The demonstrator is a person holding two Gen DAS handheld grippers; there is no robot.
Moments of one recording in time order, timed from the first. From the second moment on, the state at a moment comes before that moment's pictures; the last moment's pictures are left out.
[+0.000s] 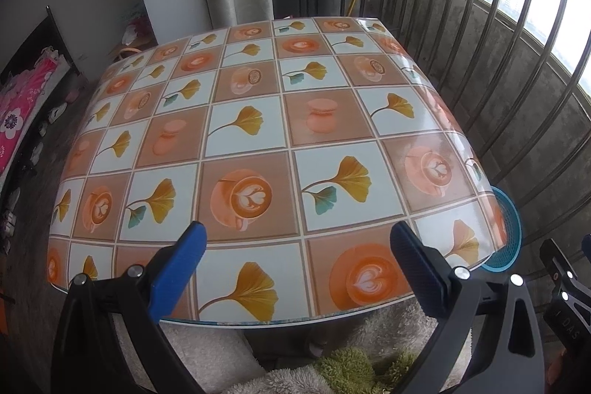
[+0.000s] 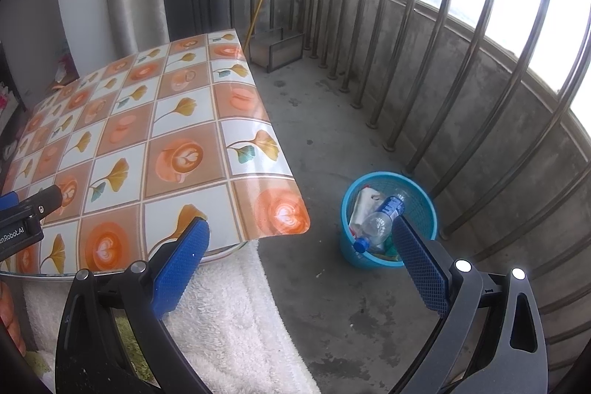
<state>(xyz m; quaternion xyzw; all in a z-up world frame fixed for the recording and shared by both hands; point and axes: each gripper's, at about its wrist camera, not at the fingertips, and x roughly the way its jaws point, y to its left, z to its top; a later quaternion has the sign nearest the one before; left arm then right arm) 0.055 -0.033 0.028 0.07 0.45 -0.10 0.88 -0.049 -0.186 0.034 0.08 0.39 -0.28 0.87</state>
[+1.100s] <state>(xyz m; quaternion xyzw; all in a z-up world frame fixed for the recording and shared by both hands) 0.055 -0.032 0.034 0.08 0.45 -0.10 0.88 -0.042 -0.174 0.035 0.08 0.38 -0.28 0.88</state>
